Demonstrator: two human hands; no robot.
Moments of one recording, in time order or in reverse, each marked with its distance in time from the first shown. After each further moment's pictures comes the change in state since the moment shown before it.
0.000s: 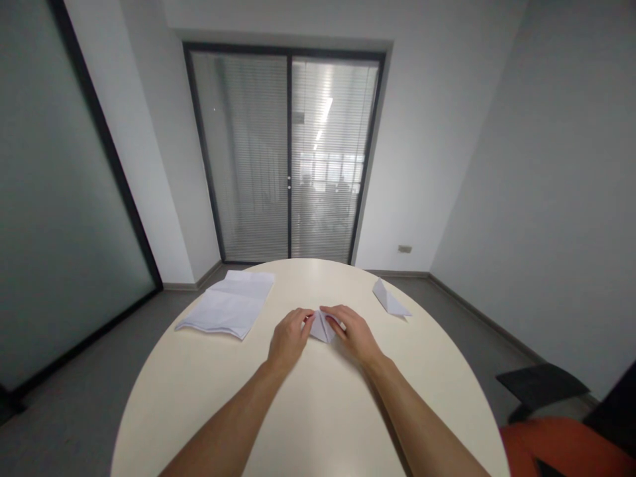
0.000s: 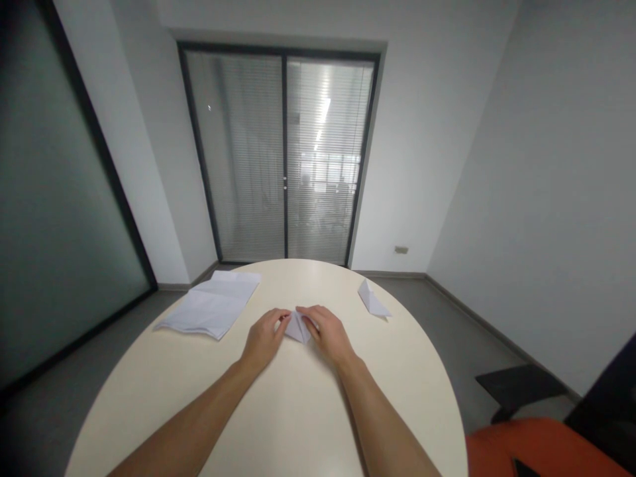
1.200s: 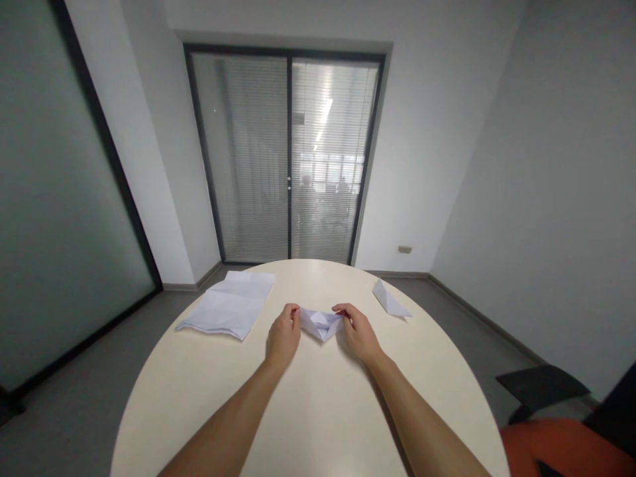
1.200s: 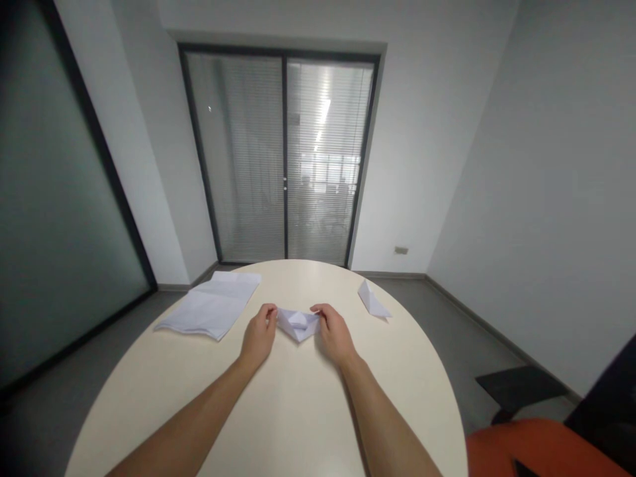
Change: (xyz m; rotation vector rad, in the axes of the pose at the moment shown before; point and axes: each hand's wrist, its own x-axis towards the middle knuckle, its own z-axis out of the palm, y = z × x) left_hand 0.002 -0.013 0.004 -0.040 0.084 -0.335; right_hand -0.007 0.022 0.004 0.144 0.134 0.302
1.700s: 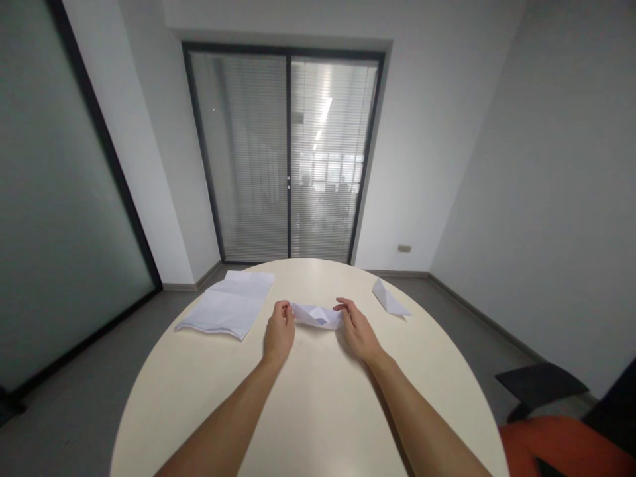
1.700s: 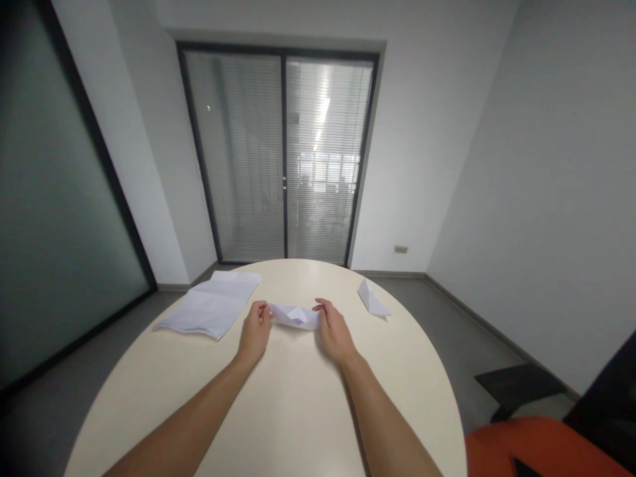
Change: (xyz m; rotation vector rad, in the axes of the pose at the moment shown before) left_hand 0.007 -0.015 0.005 -0.129 0.074 -0.168; right_hand -0.003 0.001 -0.005 -0.069 -0.020 0.005
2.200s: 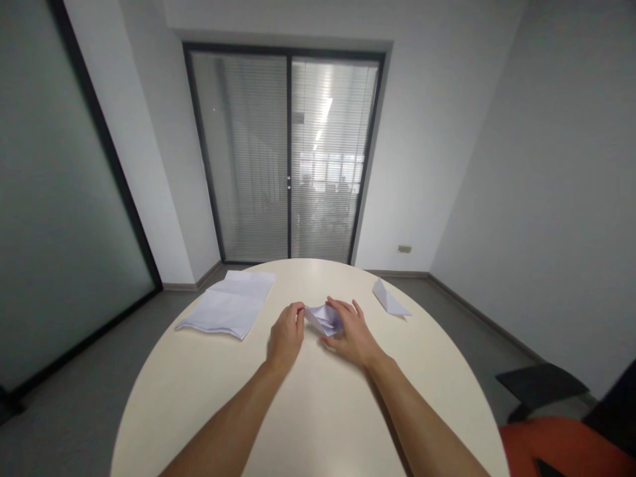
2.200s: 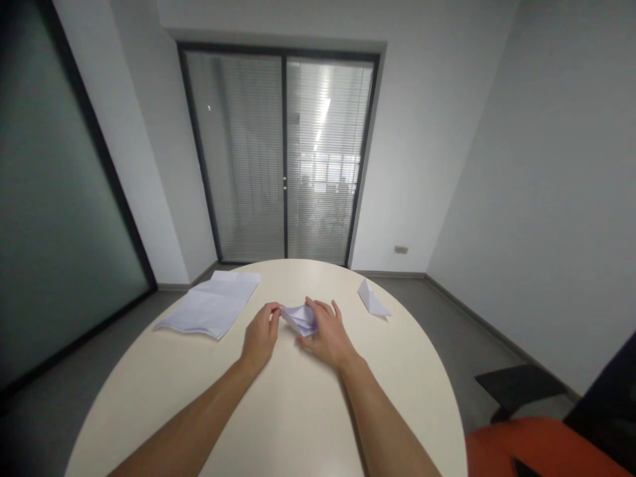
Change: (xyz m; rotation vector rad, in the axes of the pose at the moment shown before) left_hand -0.016 0.021 -0.005 0.138 -0.037 0.339; right_hand -0.002 -0.017 0.004 -0.305 -0.167 -0.193
